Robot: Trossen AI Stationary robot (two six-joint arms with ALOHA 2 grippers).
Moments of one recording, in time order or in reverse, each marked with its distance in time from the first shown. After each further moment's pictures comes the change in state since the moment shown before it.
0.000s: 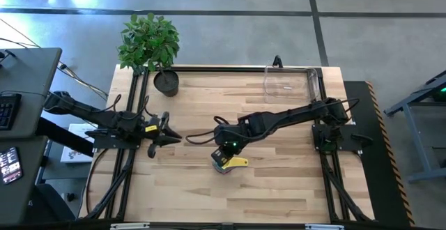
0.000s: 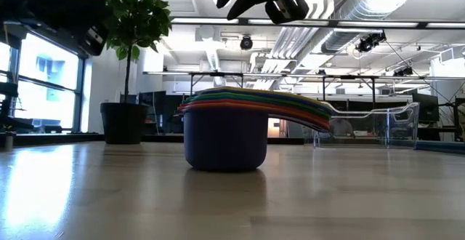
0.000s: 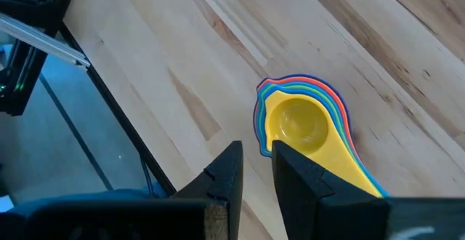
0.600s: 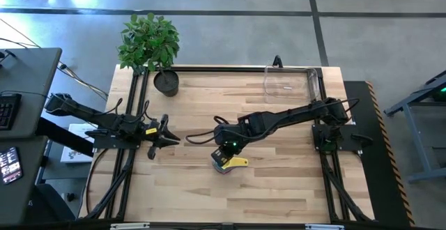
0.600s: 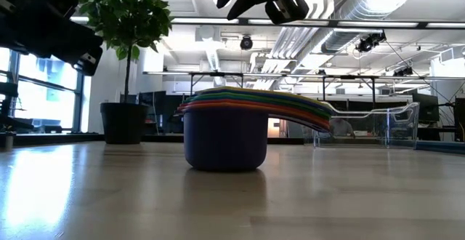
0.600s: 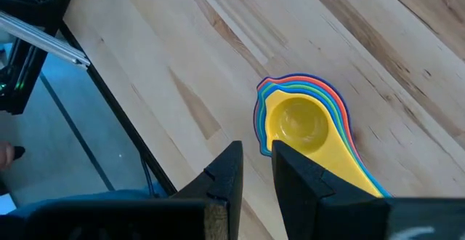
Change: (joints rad) left arm 0.000 -0.101 -0.146 0.022 0.009 0.078; right arm 0.000 0.000 0.000 -0.001 -0.005 -0.003
